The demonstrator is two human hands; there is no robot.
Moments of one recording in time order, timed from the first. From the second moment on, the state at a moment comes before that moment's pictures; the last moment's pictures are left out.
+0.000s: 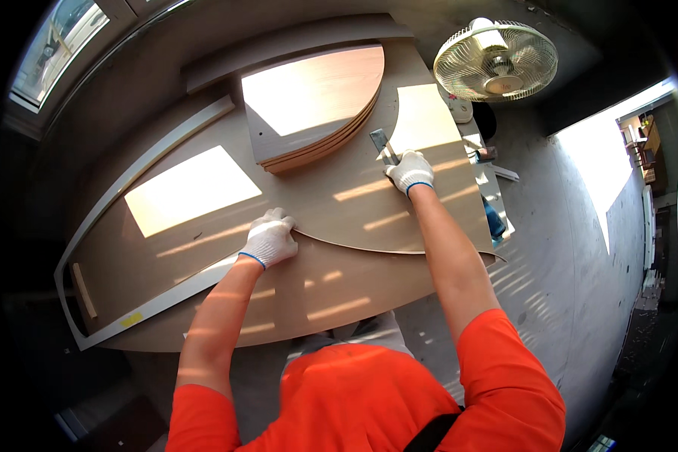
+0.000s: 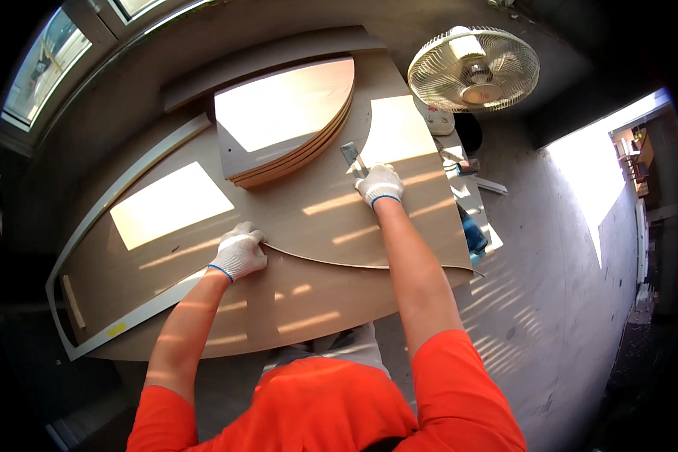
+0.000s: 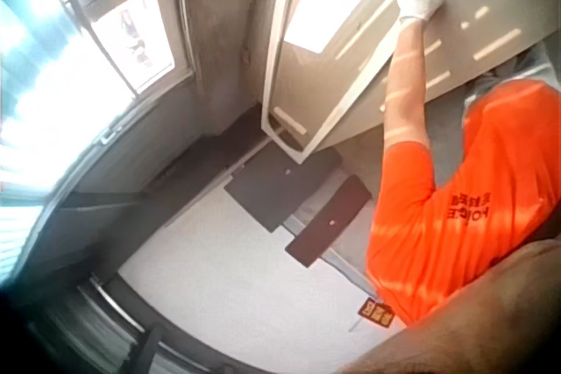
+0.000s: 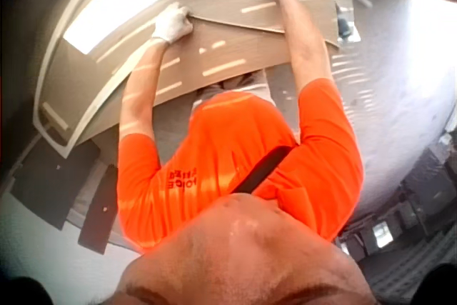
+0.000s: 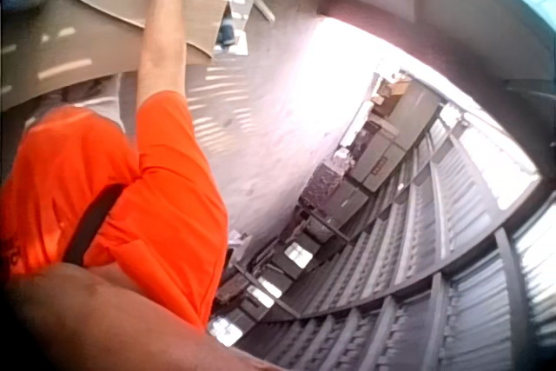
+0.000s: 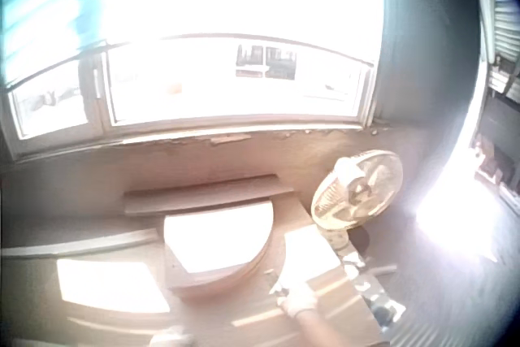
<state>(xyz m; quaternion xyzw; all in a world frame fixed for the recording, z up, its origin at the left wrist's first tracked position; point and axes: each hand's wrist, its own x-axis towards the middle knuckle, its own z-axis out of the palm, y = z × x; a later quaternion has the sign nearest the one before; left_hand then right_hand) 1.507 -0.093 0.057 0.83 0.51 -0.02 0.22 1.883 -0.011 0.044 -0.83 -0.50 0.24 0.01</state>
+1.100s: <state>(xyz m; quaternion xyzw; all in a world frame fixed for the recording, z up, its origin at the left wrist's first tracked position) 1.437 -0.069 0.025 0.64 0.42 -0.03 0.65 1.644 -0.144 0.145 -0.67 -0.33 0.66 -0.02</state>
